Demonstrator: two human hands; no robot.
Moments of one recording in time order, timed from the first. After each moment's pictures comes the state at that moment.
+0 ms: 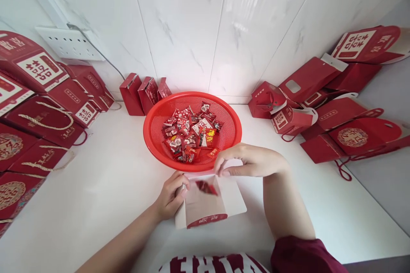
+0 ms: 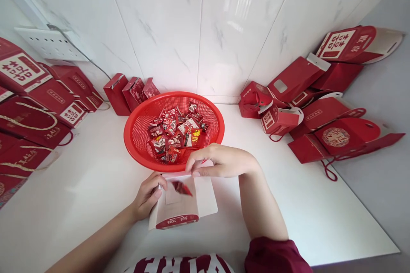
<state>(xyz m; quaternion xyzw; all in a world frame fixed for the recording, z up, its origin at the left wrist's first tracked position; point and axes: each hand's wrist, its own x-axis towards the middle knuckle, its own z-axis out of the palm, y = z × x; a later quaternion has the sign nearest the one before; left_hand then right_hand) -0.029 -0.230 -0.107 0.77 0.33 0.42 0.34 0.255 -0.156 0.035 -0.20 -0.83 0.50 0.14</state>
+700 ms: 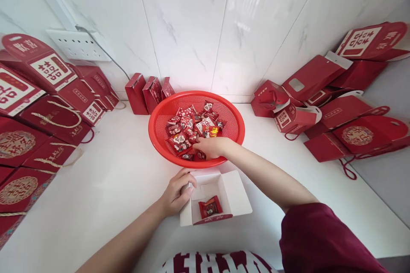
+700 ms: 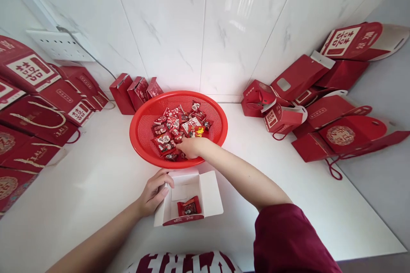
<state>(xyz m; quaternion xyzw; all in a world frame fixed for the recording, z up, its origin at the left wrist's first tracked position) -0.028 -0.233 -0.106 0.78 0.33 0.39 0.36 0.159 -0.096 -0.024 -0.32 -0.91 0.22 -0.16</state>
